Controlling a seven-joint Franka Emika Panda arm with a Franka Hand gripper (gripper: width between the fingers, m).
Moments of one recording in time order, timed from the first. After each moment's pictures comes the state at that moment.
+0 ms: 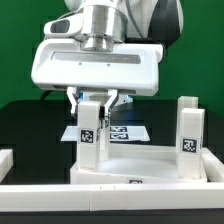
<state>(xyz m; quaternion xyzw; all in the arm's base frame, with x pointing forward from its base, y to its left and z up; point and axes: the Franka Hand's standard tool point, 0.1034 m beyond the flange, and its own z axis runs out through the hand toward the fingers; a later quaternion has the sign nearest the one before) 0.593 -0.060 0.111 0.96 -0.11 0.26 0.05</state>
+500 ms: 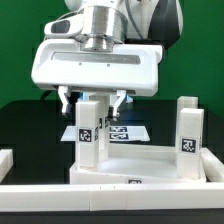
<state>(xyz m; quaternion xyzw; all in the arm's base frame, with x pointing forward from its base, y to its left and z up) 0.594 -0.060 0.111 0.96 -0.11 0.26 0.05</state>
